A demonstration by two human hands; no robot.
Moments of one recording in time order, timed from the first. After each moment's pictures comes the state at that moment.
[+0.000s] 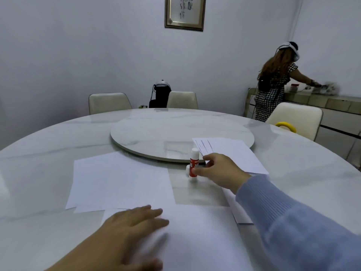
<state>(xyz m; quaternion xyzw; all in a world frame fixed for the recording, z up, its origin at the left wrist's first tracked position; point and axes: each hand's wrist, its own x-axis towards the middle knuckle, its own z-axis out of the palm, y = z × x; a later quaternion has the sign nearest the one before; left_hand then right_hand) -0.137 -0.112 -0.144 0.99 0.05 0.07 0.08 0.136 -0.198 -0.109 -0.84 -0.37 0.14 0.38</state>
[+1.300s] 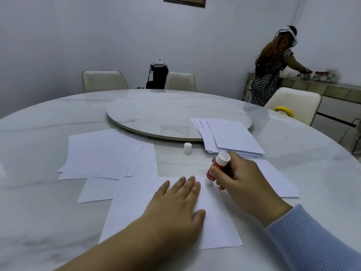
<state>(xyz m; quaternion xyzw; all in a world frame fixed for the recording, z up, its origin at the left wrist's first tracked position) -0.056 -0.176 -0.163 0.98 0.16 -0.02 0.07 0.082 -0.282 -0.133 -0.78 -0.46 -0.01 0.43</state>
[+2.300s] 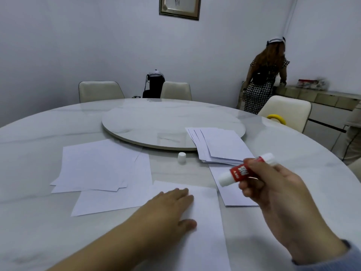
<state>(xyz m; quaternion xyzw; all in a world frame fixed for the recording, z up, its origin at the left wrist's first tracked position) -0.059 -0.163 -0.152 0.98 0.13 0.05 0.16 0.067 -0.327 -0.105 -0.56 -0.22 0.16 0.78</state>
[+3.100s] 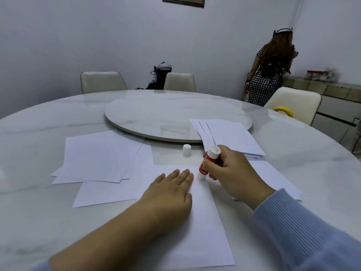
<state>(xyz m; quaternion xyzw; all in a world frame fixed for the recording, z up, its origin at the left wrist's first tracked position) -0.036 -0.148 -0.159 0.98 0.17 0.00 0.09 0.097 -0.253 -0.128 -0.78 -0.44 0.04 0.44</state>
